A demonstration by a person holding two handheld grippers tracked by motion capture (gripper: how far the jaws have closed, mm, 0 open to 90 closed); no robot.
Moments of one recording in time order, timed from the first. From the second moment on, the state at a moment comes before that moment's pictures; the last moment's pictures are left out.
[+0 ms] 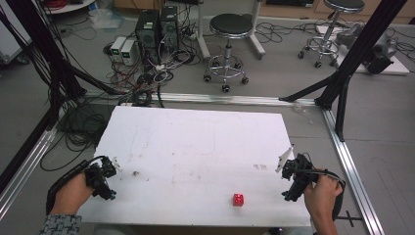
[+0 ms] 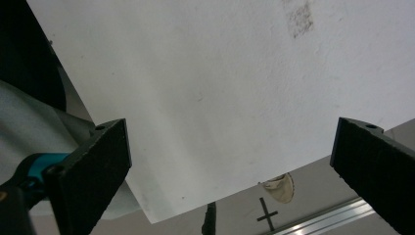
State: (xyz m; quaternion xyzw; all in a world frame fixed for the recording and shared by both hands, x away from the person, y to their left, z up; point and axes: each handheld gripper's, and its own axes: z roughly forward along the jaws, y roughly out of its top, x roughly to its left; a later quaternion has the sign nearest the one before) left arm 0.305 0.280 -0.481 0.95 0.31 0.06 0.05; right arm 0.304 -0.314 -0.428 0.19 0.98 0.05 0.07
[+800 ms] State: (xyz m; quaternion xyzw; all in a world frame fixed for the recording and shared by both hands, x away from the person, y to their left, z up) left arm 0.305 0.280 -0.481 0.95 0.31 0.06 0.05; right arm 0.302 -0.247 -0.427 0.10 0.99 0.04 0.06
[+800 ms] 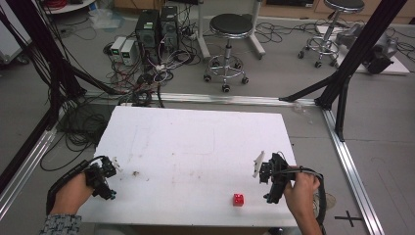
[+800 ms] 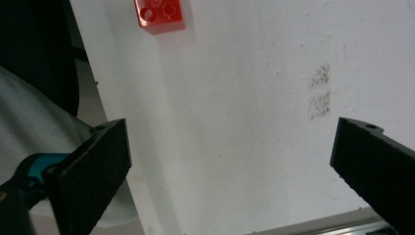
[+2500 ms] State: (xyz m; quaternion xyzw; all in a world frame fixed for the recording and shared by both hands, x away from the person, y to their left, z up) left arm 0.305 0.281 -0.482 0.95 0.31 0.07 0.05; right arm 0.300 -0.175 -0.506 0.03 1.00 0.02 0.02
